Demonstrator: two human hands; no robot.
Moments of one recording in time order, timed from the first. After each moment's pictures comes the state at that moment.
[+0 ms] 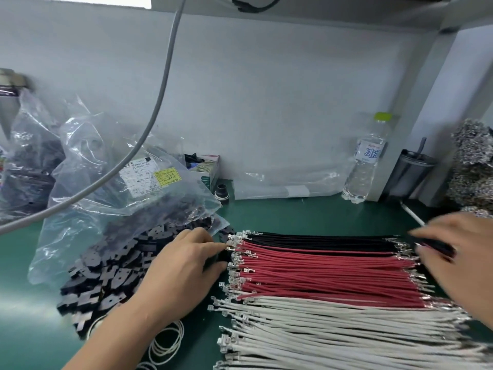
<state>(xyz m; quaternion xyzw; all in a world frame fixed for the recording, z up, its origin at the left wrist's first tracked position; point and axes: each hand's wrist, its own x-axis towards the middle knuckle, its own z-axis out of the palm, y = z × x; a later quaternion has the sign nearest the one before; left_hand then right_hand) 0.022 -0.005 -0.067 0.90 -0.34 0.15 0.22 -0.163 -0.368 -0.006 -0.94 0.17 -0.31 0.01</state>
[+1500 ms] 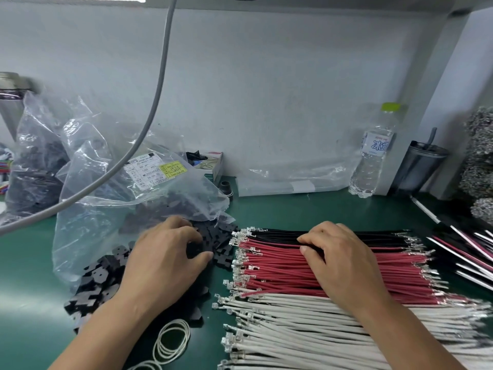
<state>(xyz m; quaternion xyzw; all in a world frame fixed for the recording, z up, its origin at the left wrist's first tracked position) 0.023 0.010 -0.048 0.95 -0.20 0.14 0.18 -0.076 -0.260 -0.057 -0.96 0.07 -0.24 0.13</state>
